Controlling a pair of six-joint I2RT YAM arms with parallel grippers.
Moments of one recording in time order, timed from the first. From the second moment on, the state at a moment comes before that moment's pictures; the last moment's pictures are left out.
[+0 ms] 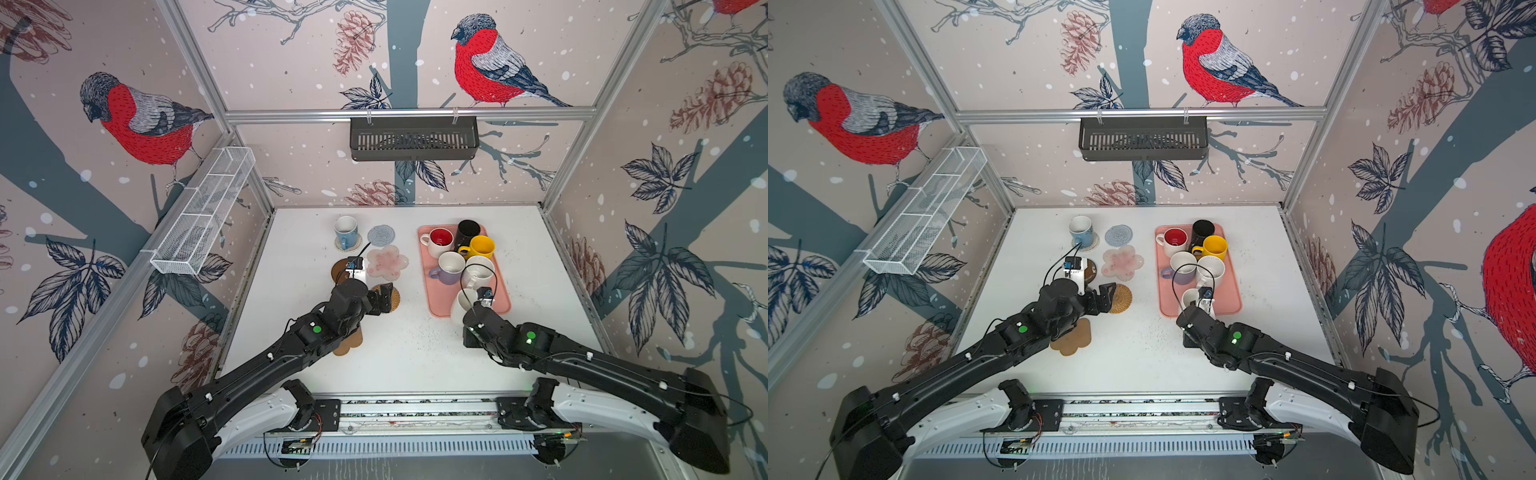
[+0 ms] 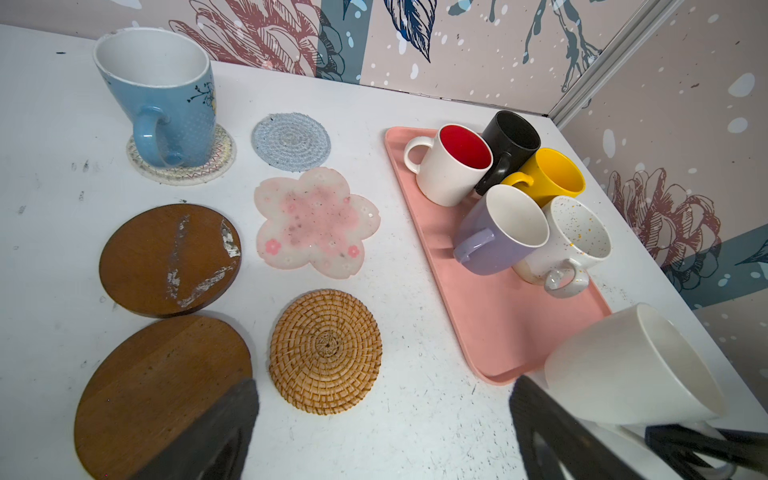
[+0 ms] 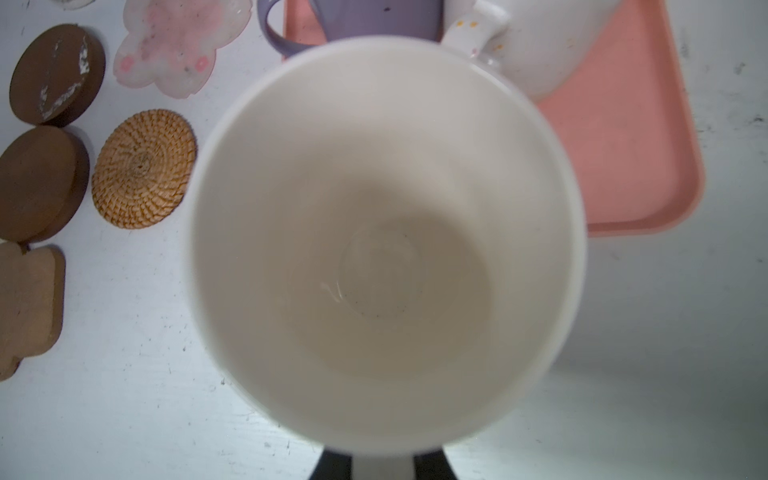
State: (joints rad) left arm -0.77 0.96 0.65 -0.18 -0.28 -0.52; right arm 1.02 0.99 0.61 -0.62 0.37 0.87
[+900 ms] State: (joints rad) left arm -0.66 0.60 0.50 -0.34 -0.45 -0.65; right arm 1.05 1.62 1.10 -0.31 0.31 0.45
